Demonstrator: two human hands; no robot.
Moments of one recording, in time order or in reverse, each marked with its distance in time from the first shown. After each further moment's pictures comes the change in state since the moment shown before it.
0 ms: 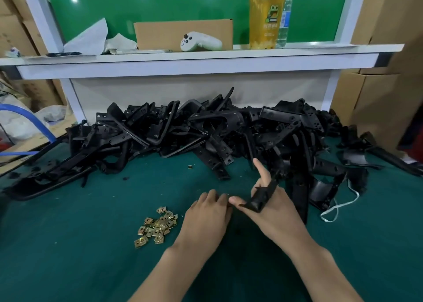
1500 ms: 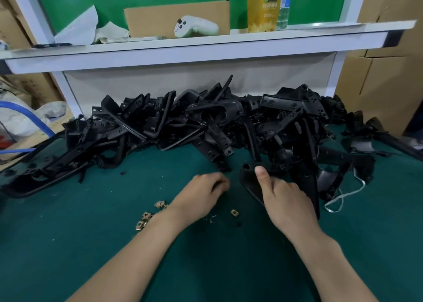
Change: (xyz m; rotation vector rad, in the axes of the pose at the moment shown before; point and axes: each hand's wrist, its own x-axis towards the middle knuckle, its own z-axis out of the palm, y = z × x) left_hand 0.040 -0.034 -0.003 -0.462 -0.108 0.025; right_hand 0.007 0.026 0.003 -0.389 0.065 0.147
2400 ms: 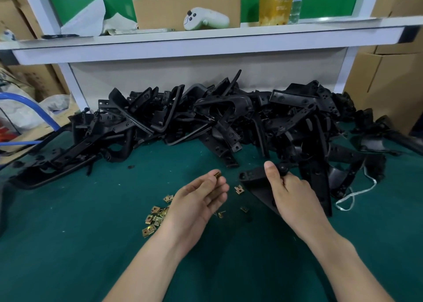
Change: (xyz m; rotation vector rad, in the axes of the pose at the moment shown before) left_hand -0.055 0.011 -0.004 -1.616 0.189 -0.368; right_hand -0.008 -0.012 -0.004 0.249 0.061 0.049
